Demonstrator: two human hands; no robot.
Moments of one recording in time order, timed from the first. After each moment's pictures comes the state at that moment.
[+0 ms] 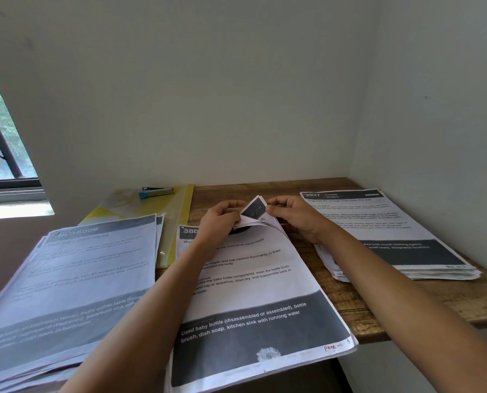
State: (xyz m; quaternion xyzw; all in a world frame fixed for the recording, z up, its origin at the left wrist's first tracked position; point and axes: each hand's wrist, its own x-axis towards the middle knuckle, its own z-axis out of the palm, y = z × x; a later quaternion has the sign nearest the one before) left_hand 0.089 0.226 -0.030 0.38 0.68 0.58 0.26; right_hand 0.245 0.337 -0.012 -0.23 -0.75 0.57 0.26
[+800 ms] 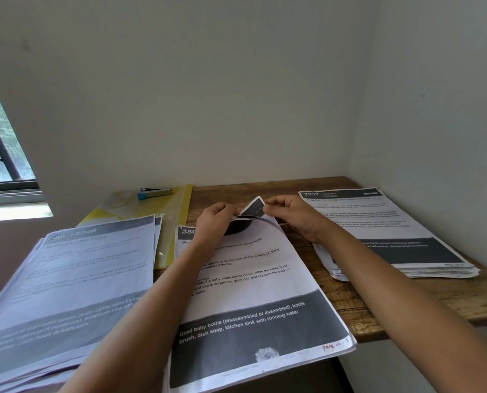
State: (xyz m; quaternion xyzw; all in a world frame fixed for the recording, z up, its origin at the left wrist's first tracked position) left_hand 0.092 0.224 -0.029 0.35 0.69 0.60 0.21; right_hand 0.246 0.336 -0.011 -0.24 -0.74 0.58 0.25
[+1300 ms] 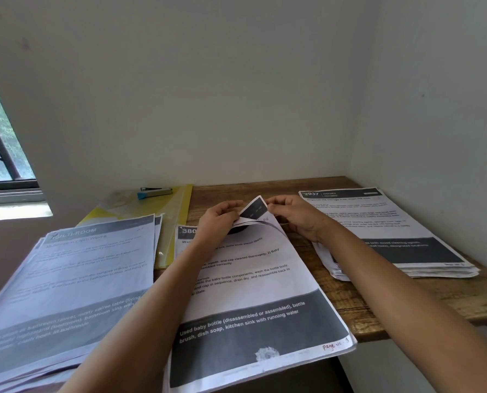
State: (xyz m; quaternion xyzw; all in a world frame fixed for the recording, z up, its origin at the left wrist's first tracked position) left_hand 0.090 0.226 -0.031 0.38 0.68 0.58 0.24; right_hand 0.246 0.337 -0.008 -0.25 -0.74 0.58 0.24
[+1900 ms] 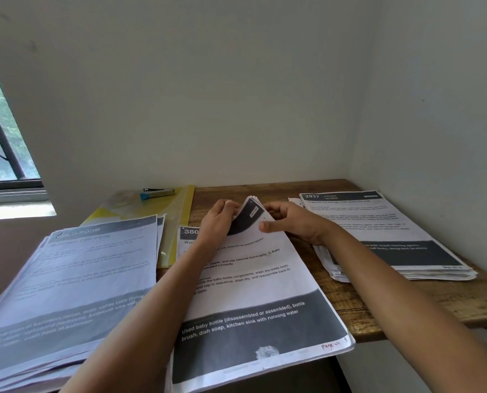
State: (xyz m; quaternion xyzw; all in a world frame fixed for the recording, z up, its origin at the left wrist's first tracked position) left_hand 0.086 0.231 -0.036 0.39 0.68 0.59 0.20; right_hand 0.257 0.332 -0.007 -0.16 -0.79 0.57 0.15
